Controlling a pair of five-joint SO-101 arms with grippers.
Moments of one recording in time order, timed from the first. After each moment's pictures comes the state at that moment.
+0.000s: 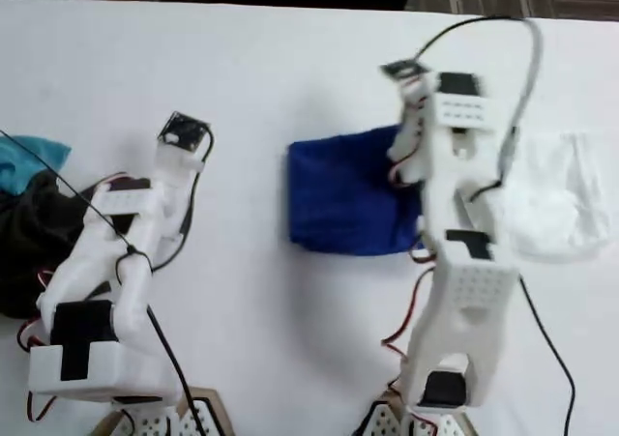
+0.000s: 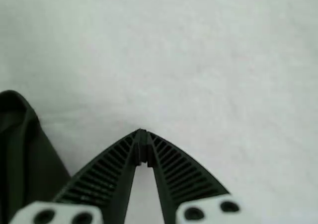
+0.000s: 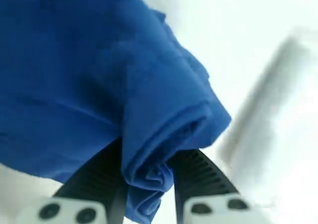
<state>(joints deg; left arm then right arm) -12.4 -1.0 41.5 40.7 -21.9 1.6 33.5 -31.6 96.5 28.5</state>
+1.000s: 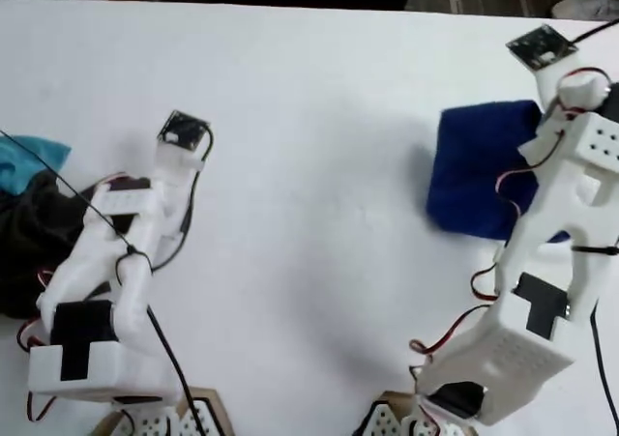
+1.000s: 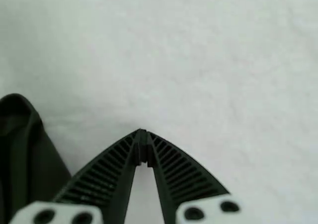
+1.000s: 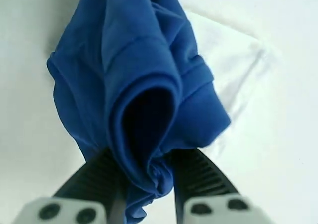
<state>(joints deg) -12.4 -1.0 41.5 39.9 -21.9 24.4 14.9 -31.6 96.5 55.7</state>
